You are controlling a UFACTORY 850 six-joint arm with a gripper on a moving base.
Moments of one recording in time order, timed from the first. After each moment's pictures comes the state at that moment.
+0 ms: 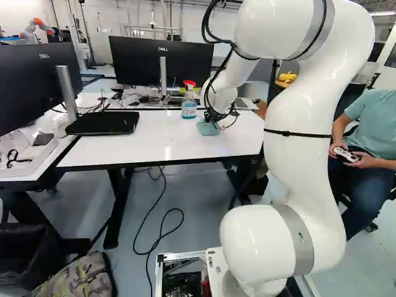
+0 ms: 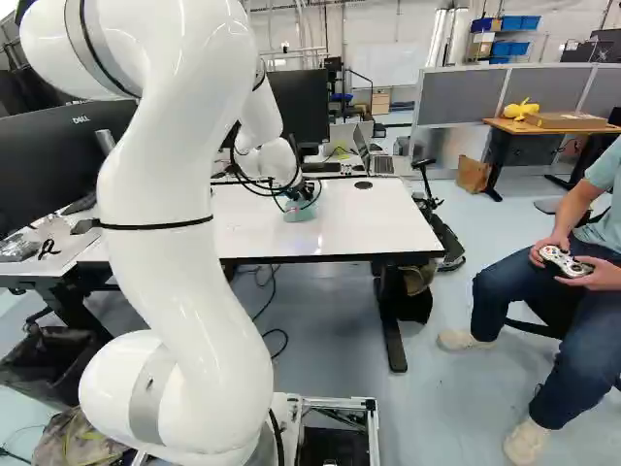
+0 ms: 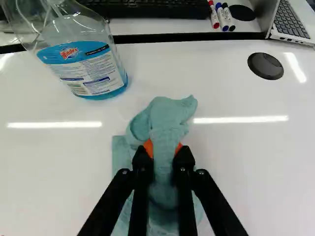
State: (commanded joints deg) arm -2.3 -23.1 -59.2 -1.5 6.2 0.0
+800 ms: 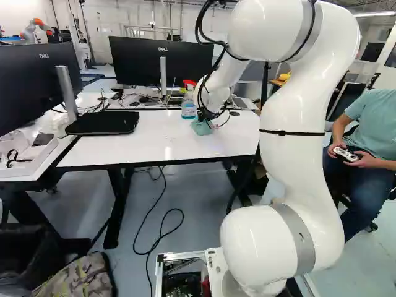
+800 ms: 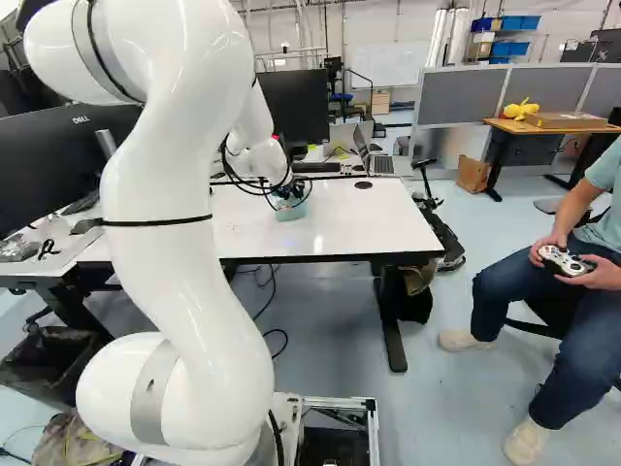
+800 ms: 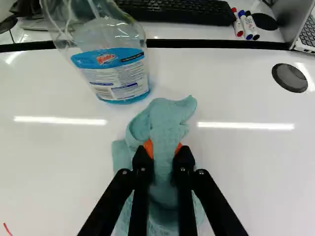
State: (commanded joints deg) arm 1.5 -24.1 -60.5 -1.5 6.2 0.0
